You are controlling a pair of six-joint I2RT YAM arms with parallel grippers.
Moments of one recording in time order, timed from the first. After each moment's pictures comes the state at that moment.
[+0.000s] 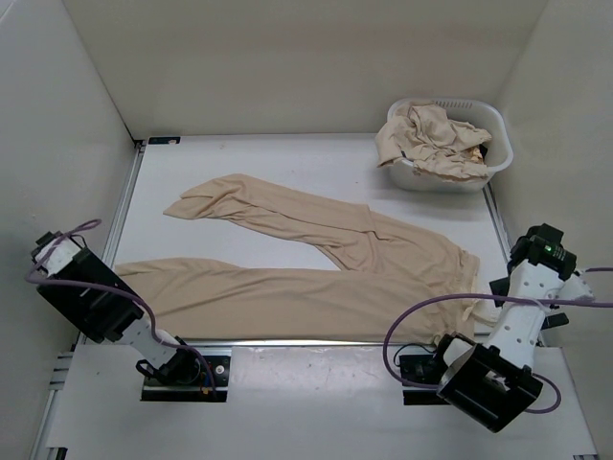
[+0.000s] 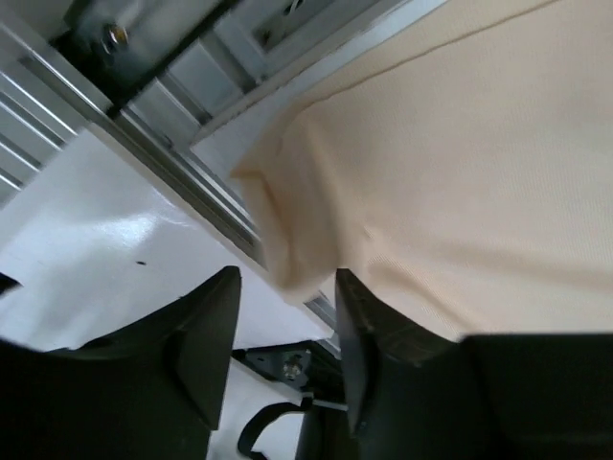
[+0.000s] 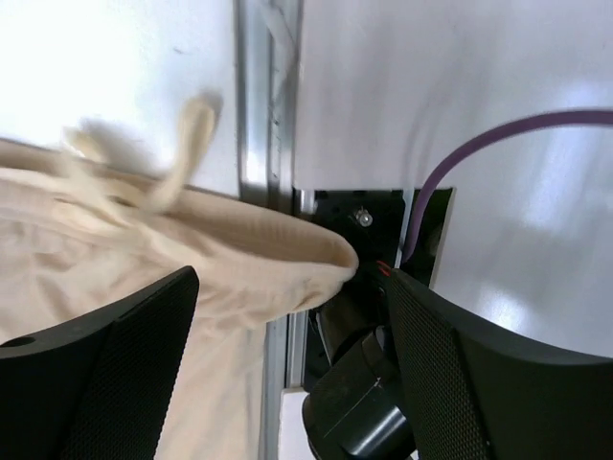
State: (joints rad) left arm 0.89 1.63 1.03 -0.95 -0.25 0.00; right arm -0.58 0.99 0.94 -1.40 0.44 0.81
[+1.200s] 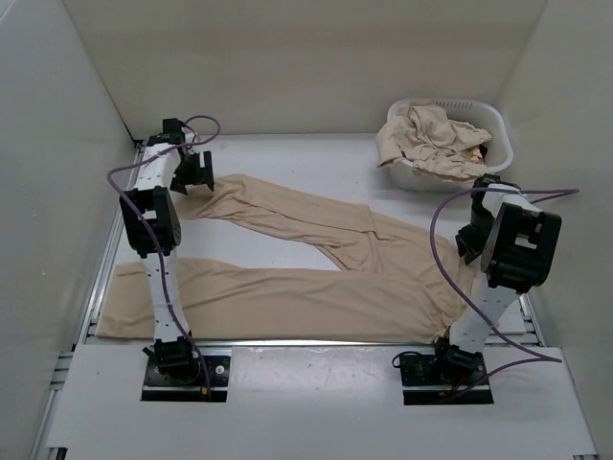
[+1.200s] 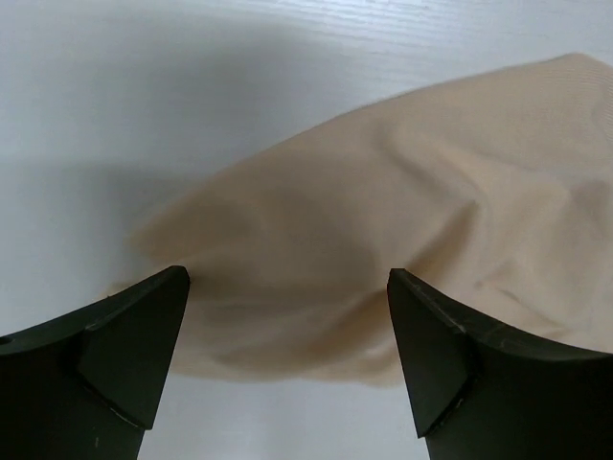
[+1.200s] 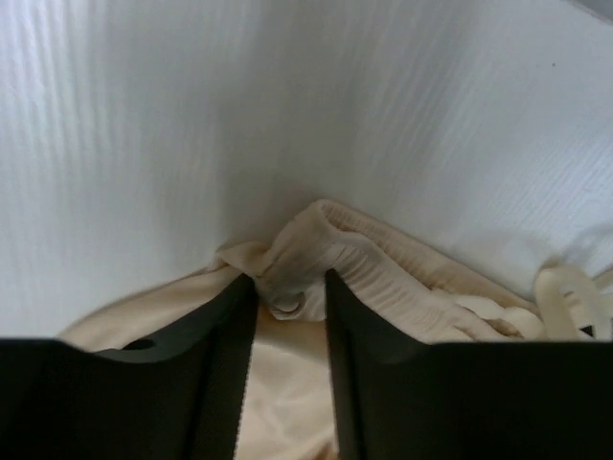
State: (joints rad) left arm 0.12 2.39 2.16 -0.93 0.11 0.00; right arm -0.26 1.91 1.29 -0.95 0.30 0.89
